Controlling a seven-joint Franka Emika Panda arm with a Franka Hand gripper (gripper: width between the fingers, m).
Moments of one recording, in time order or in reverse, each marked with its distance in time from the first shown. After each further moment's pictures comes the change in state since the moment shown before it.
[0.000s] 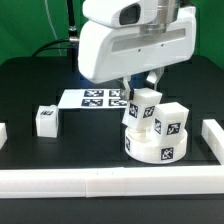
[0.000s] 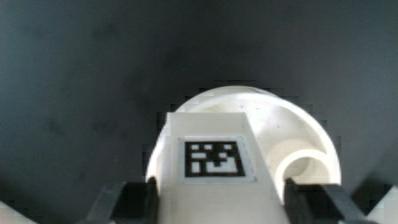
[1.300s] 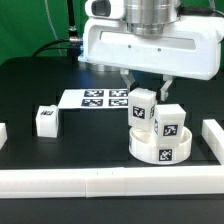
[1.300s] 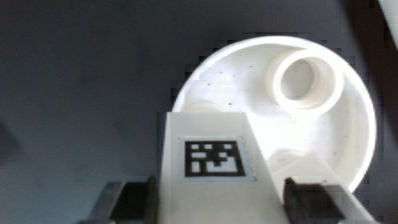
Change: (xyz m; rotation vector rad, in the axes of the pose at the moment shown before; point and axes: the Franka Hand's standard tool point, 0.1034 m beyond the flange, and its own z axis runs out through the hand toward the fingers) arm 0.008 -0.012 0.000 0.085 0.020 1.086
